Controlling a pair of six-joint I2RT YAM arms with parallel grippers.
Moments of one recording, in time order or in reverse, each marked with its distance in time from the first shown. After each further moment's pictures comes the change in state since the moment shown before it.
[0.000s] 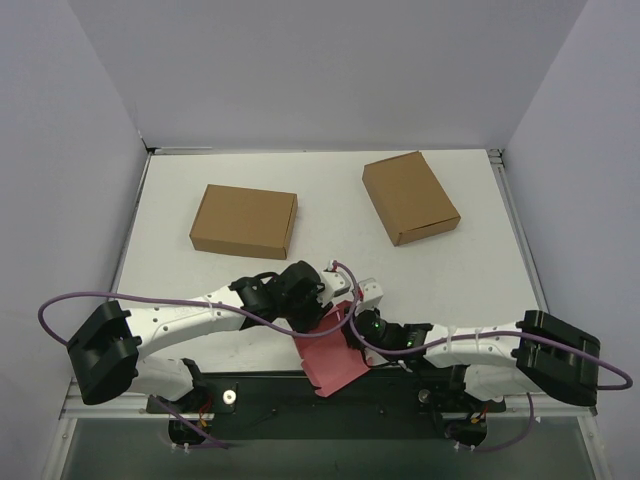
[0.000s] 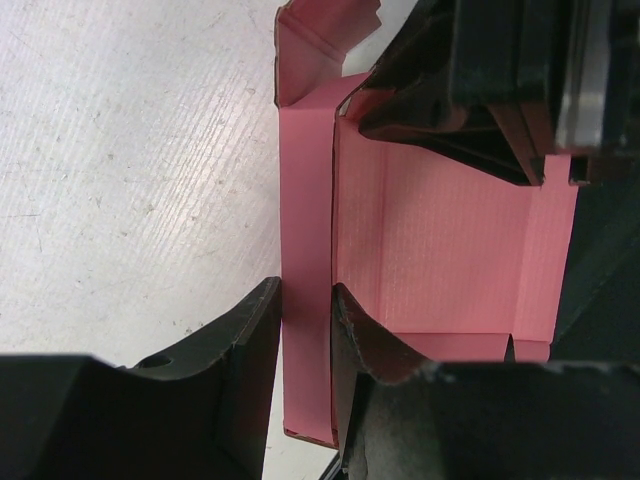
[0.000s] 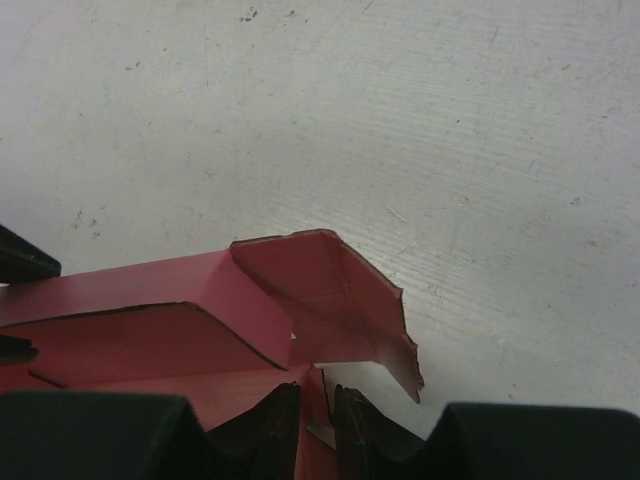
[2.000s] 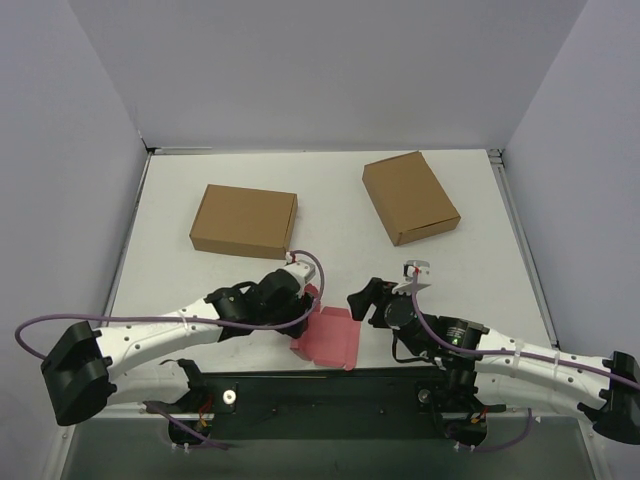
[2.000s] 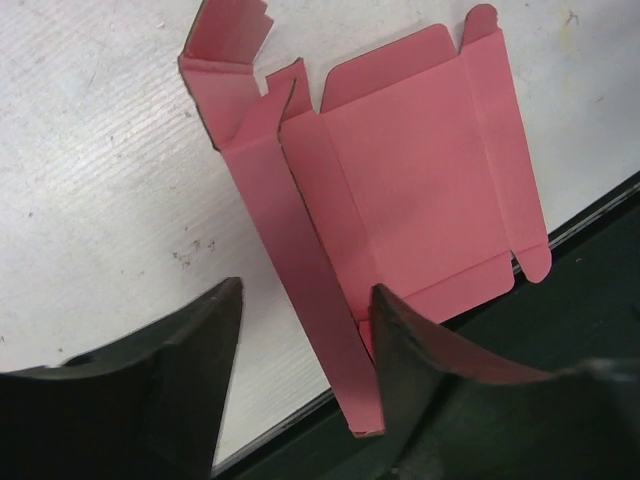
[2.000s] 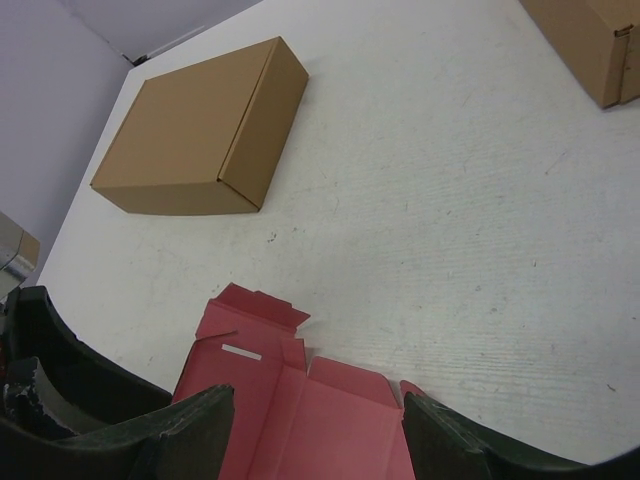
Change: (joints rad) left arm 0.026 -0.183 -0.139 -0.024 -0.186 -0.436; right arm -0.009 -0.441 0.144 -0.399 0.217 0.293
